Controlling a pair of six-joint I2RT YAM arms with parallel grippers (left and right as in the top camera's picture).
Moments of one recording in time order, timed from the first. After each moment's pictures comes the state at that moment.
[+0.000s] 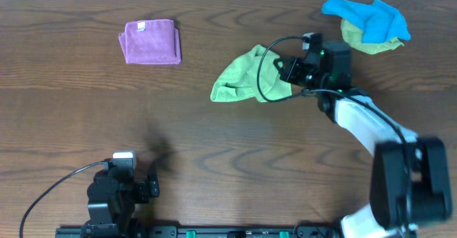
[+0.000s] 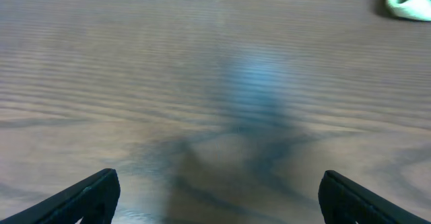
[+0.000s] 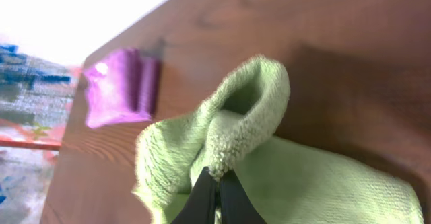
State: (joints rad) left arm 0.02 0.01 0.24 -0.89 0.06 -0.02; right arm 0.13 1.69 0.94 0.18 -0.53 0.57
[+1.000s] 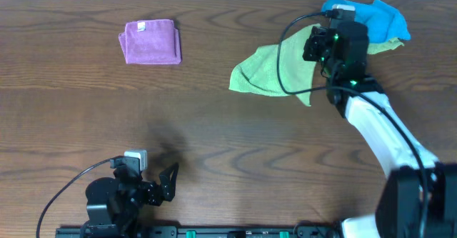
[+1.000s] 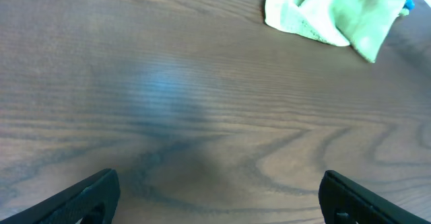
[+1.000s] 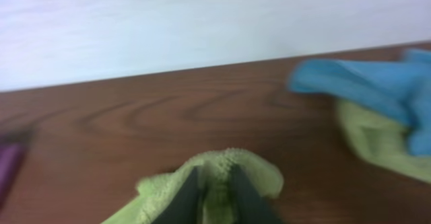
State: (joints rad) left arm 0.02 0.01 0.24 -0.84 0.43 -0.18; right arm 0.13 1.64 1.07 0.12 0.07 0.23
